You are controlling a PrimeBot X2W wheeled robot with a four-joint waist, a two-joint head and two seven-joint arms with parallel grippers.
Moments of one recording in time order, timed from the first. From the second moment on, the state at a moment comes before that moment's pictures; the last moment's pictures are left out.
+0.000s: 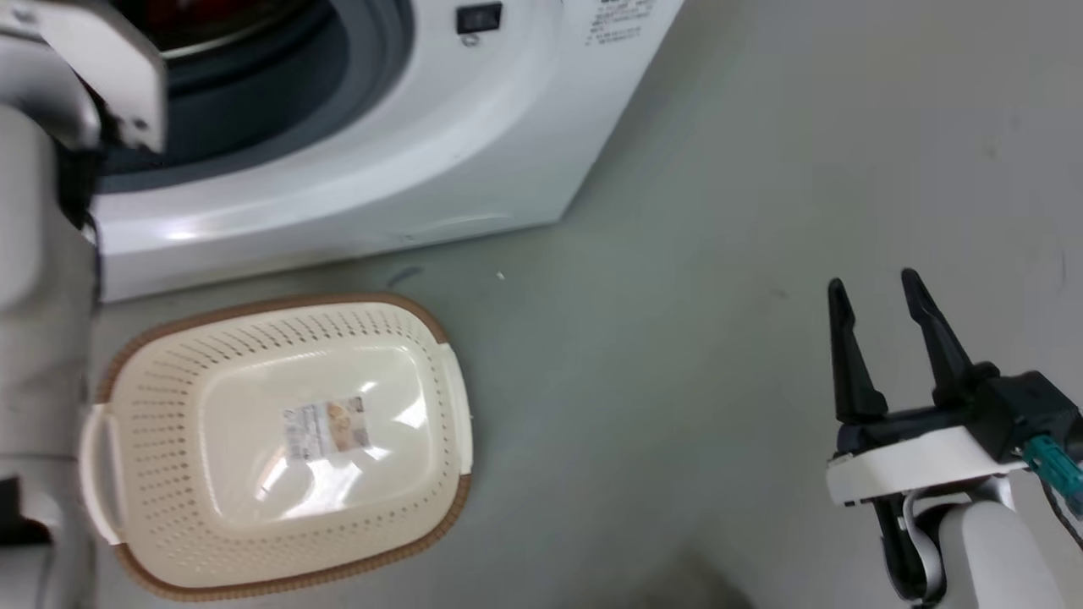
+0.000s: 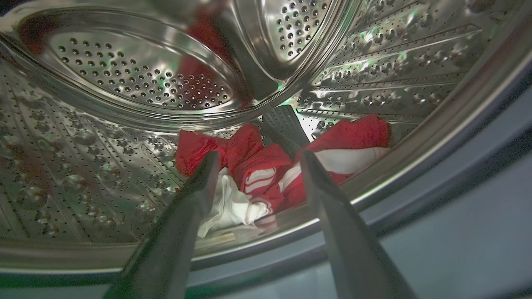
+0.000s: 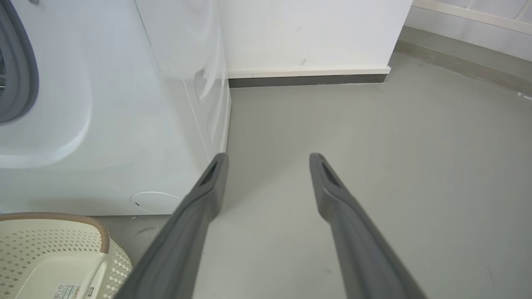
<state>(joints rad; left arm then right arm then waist) -1.04 0.40 -0.09 0.68 0.01 -0.10 0.10 -0.18 -0.05 0.01 0.09 0.09 0.13 -0.25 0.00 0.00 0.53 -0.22</state>
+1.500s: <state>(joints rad) -1.34 0.86 -0.42 0.55 -0.21 -0.02 0.74 -0.28 -0.05 0.09 0.11 0.21 0.13 -0.26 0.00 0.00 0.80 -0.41</state>
